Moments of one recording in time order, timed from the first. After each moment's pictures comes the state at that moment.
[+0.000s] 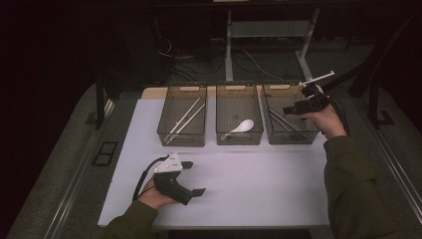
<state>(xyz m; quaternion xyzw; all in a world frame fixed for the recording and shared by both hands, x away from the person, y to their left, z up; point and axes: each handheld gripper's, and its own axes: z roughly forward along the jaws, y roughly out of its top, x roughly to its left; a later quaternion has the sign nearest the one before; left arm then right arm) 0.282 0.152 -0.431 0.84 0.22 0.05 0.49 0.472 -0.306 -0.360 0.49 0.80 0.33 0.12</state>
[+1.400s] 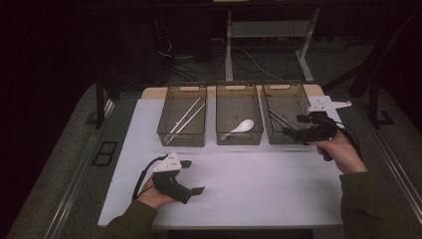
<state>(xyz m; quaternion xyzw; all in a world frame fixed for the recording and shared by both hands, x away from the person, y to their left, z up) 0.283 0.155 -0.431 0.84 0.23 0.06 0.49 0.373 -0.297 -0.363 0.40 0.79 0.43 0.17</state>
